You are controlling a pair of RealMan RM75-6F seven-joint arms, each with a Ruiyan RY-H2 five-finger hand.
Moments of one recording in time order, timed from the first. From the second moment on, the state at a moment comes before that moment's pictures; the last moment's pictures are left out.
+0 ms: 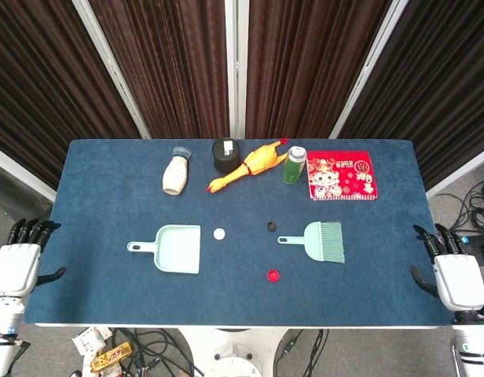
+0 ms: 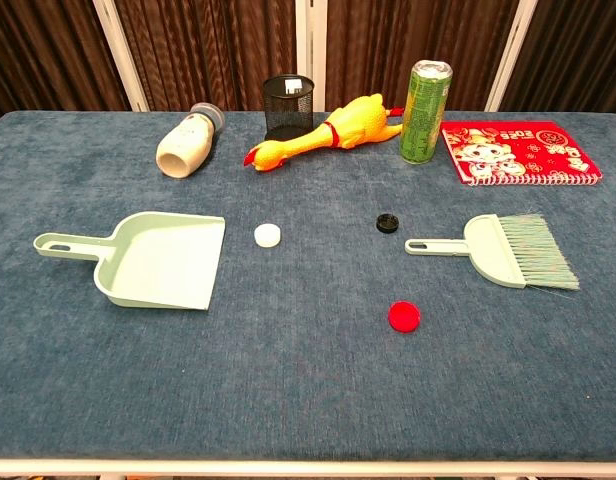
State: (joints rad) left arm -0.14 -1.16 -0.07 -1.62 1.41 1.42 0.16; right arm 0.11 -1.10 0.07 -1.63 -1.54 1.46 -0.08
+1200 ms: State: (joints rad) left arm -0.14 -1.18 -0.05 -1.55 1.45 1.42 0.06; right arm 0.65 -1.67 0.15 -1.30 -1.23 0.90 -0.77
